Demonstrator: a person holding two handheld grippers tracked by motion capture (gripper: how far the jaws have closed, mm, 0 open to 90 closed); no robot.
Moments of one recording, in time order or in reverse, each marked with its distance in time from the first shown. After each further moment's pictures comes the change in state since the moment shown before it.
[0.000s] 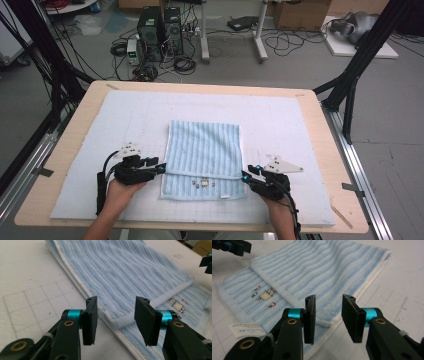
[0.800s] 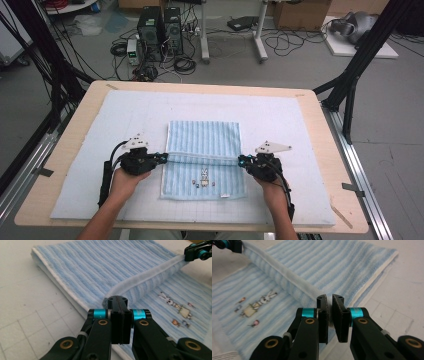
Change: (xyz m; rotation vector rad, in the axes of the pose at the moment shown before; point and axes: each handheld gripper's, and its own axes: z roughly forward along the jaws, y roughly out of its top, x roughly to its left) left arm 0.004 0.019 0.005 -0.001 -0.058 0.096; right arm -0.019 0.029 0.032 0.060 0.037 0.005
